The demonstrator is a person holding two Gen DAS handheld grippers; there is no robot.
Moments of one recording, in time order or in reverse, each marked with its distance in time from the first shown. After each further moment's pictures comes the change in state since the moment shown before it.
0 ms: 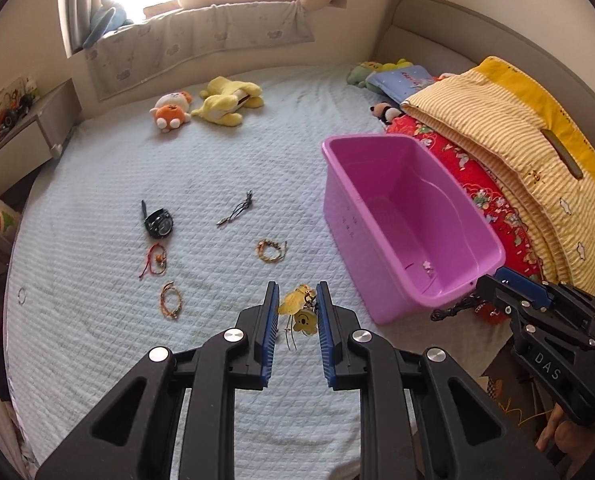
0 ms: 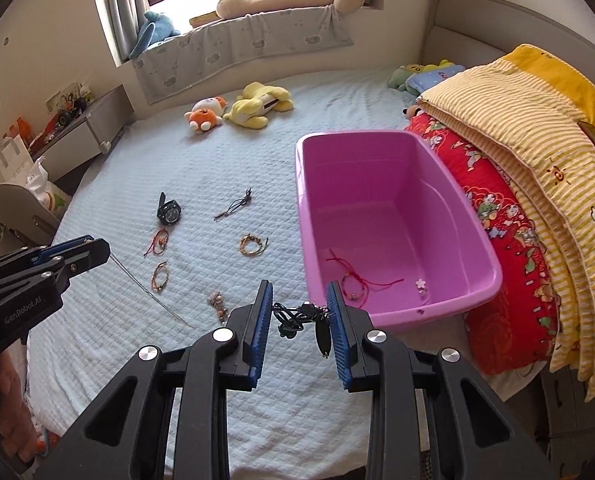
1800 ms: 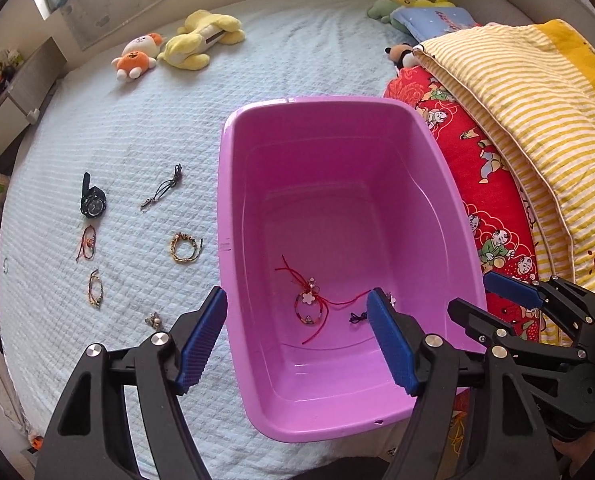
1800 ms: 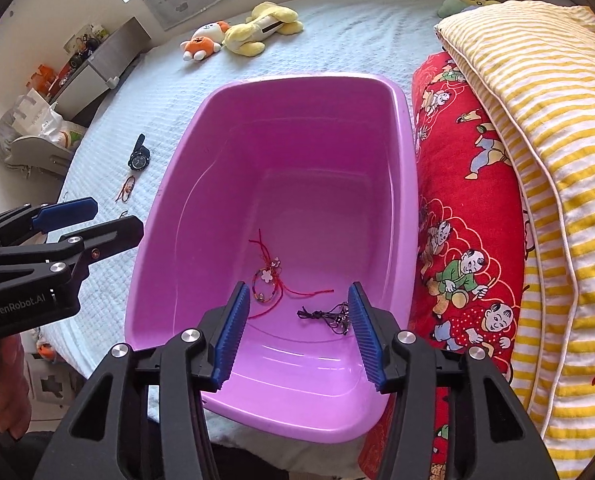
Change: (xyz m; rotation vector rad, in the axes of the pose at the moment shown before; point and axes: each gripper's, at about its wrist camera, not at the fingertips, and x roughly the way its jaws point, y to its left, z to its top) left arm 0.169 -0.162 0.112 -0.128 0.307 0.129; right arm 0.143 -0.195 0.106 -0.160 0.364 0.228
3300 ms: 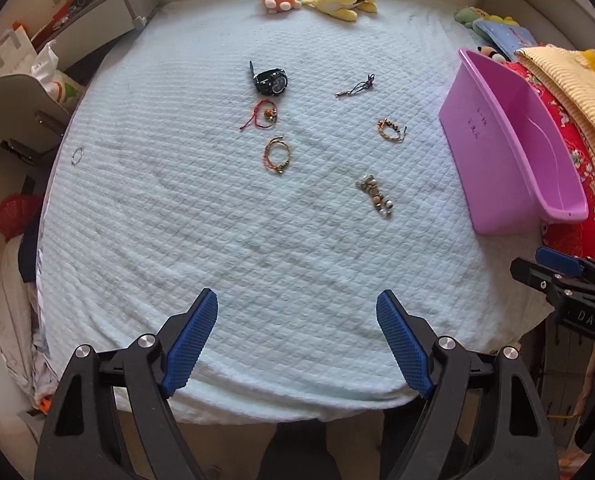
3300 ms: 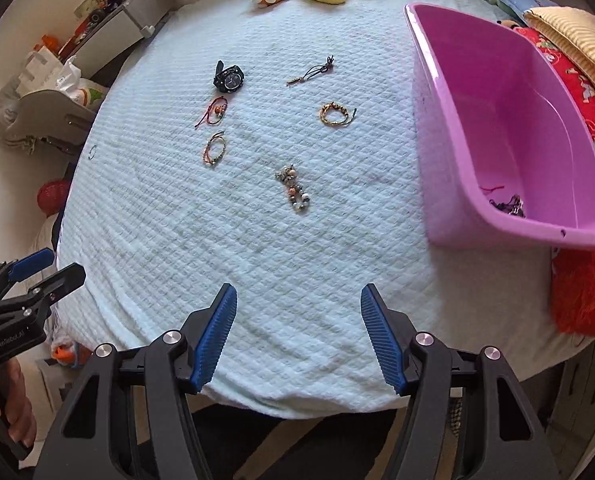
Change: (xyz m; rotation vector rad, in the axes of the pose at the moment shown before) left arm -0.057 0.341 -0.236 -0.090 0.023 0.059; right arm 0.061 0.312 -0.121 0.080 0.064 -0.038
